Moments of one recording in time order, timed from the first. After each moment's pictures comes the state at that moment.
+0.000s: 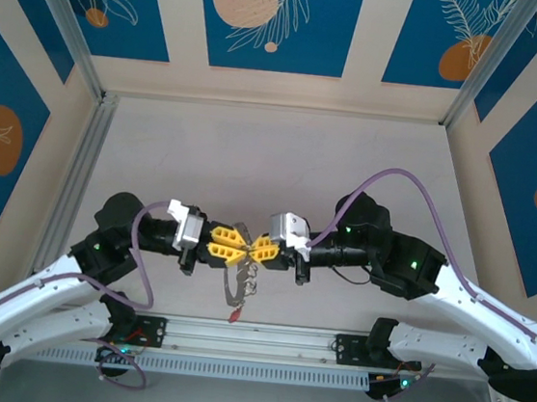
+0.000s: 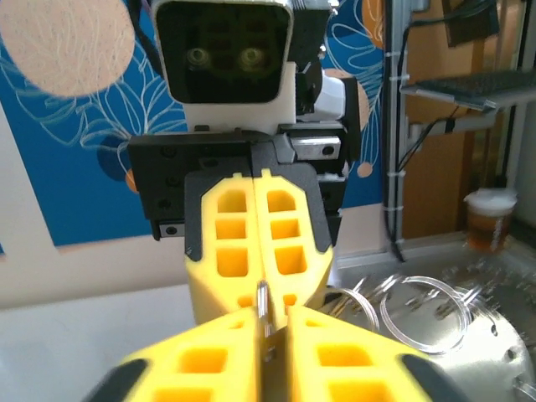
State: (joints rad) left arm -0.88 0.72 0.77 0.07 0.78 0.05; right arm 1.09 0.95 1.16 -0.53 -0.45 -0.28
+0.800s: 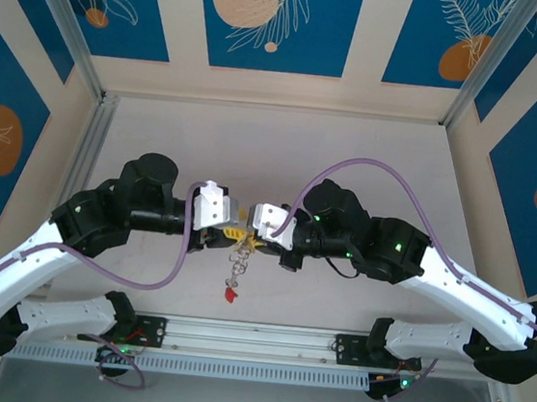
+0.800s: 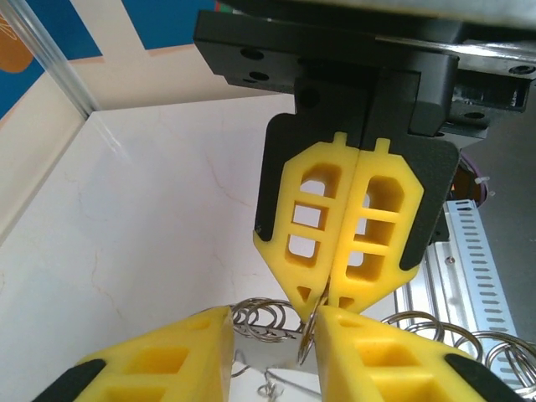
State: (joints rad) left arm -0.92 0.97 1.30 -0.79 0.39 0.40; right arm 1.15 1.12 1.36 -0.81 -0.15 -0.38
